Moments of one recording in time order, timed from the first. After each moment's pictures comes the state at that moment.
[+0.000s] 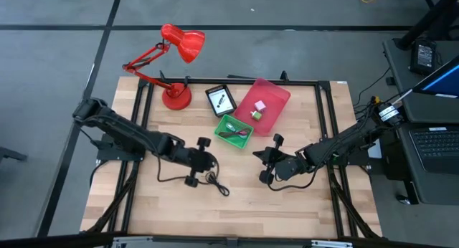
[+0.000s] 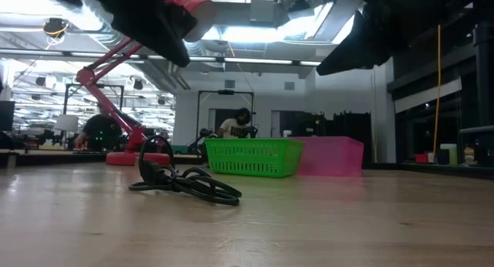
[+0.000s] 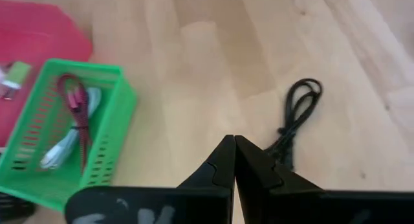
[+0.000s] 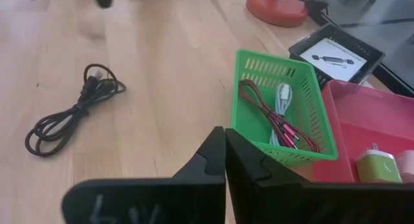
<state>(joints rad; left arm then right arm) -0.33 1.43 0.98 -0.41 -0.22 0.03 0.46 1.43 0.76 -0.04 0.74 0.38</state>
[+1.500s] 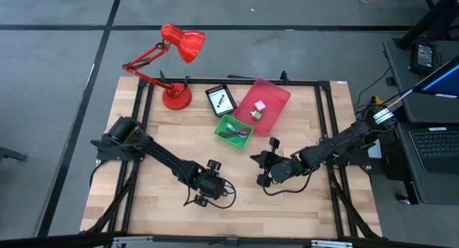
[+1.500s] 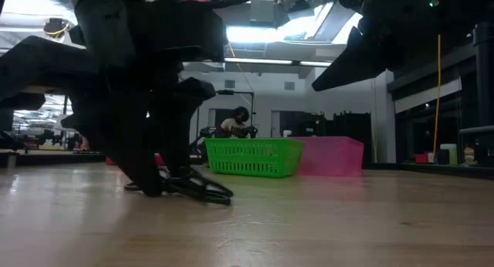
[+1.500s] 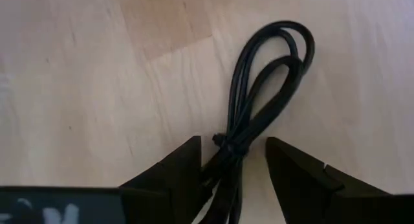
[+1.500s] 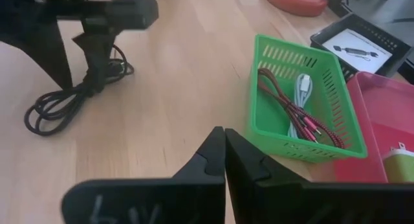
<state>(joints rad) -0.45 1.93 1.17 -0.45 -0.22 -0.09 0.46 1.51 0.76 0.02 0.70 0.36</state>
